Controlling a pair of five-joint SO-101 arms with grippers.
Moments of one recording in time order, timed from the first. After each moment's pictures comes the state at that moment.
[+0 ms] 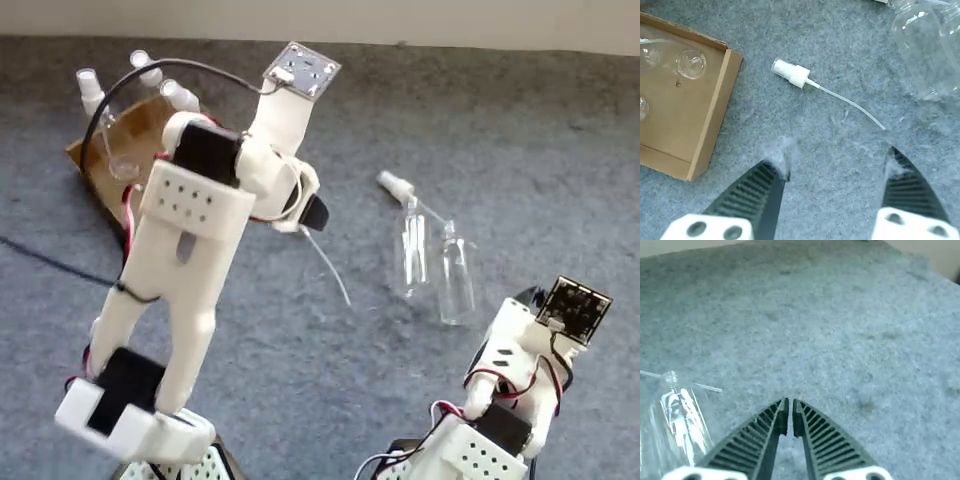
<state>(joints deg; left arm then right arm) 17.5 -3.1 -21.8 100.2 0.2 32.4 -104.9 95.7 41.6 7.5</state>
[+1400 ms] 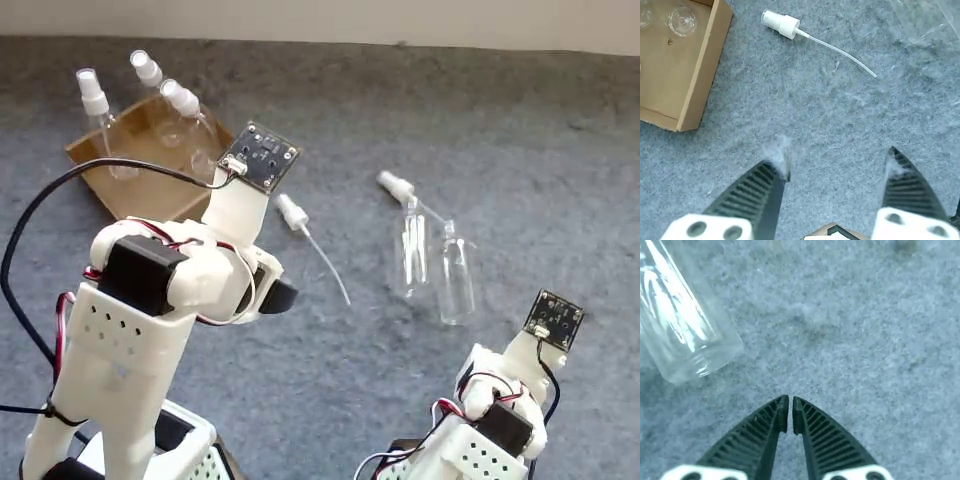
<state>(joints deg) 18.9 -37.1 10.0 100.2 0.2 33.2 -104.9 95.7 71.3 7.5</state>
